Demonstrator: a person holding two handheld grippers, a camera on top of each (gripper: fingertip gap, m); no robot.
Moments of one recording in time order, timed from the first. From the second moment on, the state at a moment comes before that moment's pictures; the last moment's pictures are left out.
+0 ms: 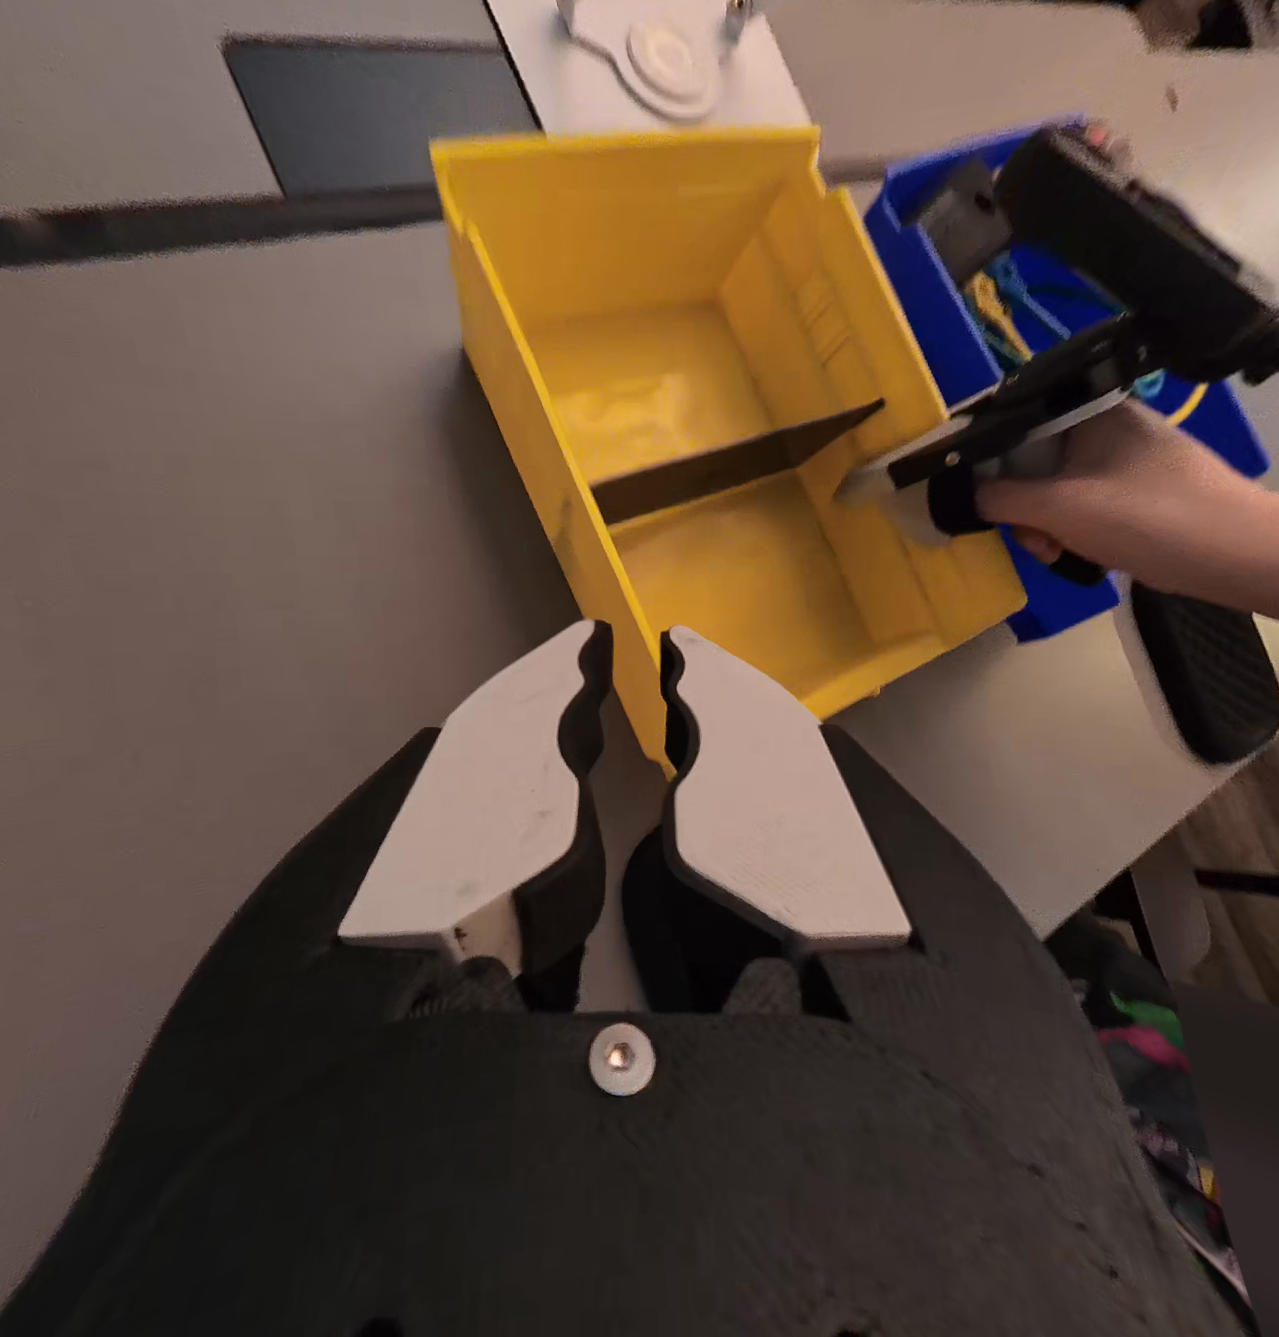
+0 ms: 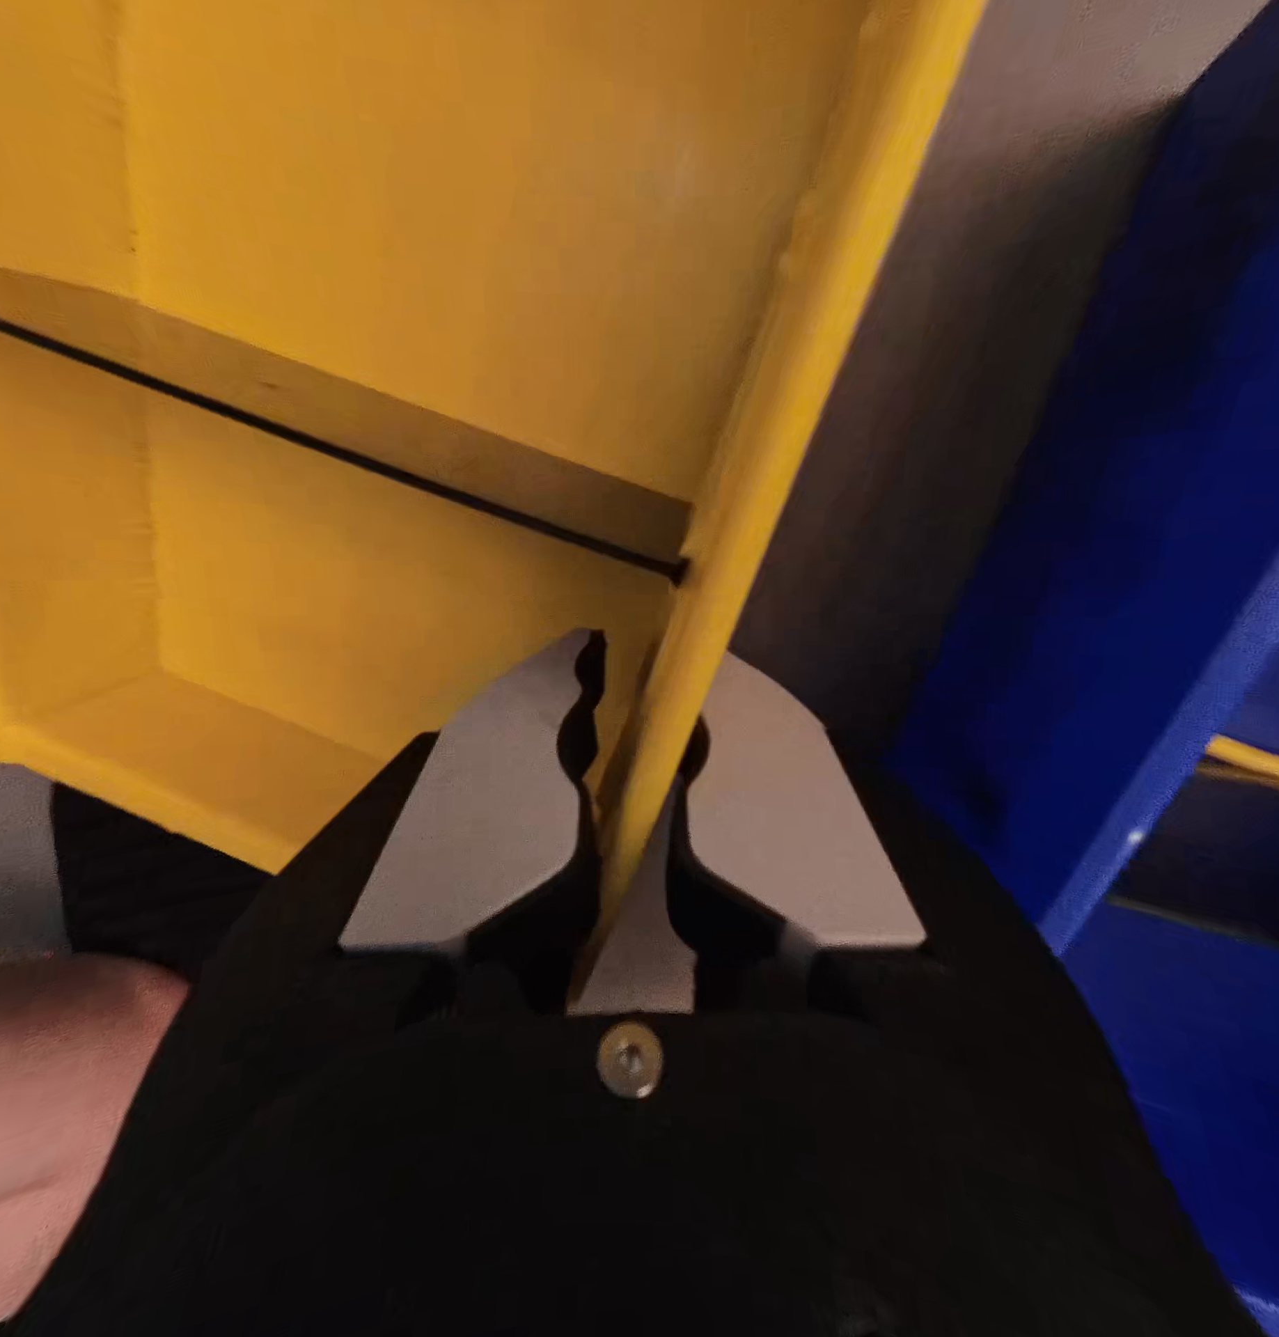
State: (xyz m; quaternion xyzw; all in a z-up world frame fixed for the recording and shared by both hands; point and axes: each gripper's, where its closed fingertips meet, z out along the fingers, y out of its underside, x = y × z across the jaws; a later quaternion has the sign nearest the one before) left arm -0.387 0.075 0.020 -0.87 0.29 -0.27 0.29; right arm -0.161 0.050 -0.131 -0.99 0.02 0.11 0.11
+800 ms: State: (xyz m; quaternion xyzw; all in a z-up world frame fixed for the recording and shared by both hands) left arm -0.168 0.021 0.038 -0.78 0.39 -0.46 0.17; right arm 0.205 -0.082 0.069 -0.96 0.14 0.10 0.22
